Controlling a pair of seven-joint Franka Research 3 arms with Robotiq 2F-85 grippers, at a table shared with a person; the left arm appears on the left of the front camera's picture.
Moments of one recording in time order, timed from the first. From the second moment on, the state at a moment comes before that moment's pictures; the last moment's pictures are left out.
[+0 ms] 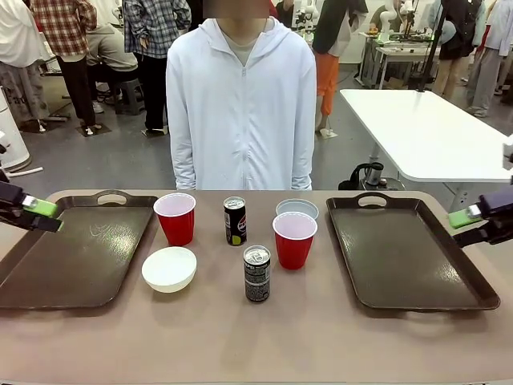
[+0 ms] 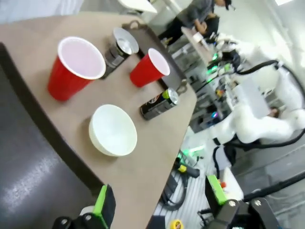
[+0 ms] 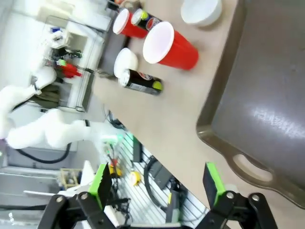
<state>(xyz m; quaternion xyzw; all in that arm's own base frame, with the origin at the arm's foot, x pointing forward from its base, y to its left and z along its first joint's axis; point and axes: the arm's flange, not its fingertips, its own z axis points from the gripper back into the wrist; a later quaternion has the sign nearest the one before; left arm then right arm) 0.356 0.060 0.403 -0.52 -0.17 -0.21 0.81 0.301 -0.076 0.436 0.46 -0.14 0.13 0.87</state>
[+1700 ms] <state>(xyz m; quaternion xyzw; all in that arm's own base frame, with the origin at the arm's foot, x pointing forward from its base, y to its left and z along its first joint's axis) 0.333 0.128 0.381 -0.51 -0.19 -0.02 0.84 0.250 -0.171 0.378 0.53 -0.13 -0.03 0.84</state>
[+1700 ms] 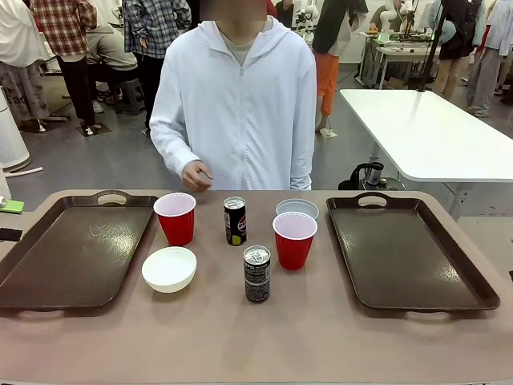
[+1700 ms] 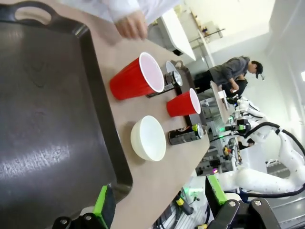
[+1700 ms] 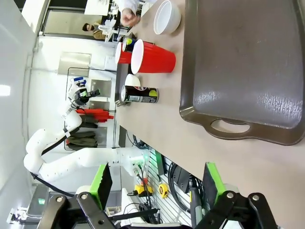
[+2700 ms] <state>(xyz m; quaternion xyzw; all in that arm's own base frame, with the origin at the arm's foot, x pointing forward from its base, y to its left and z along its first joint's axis) 0.333 0.129 0.381 -0.51 -0.19 -0.02 0.84 0.249 -0.173 0.377 0.53 -0.13 -0.03 0.84</state>
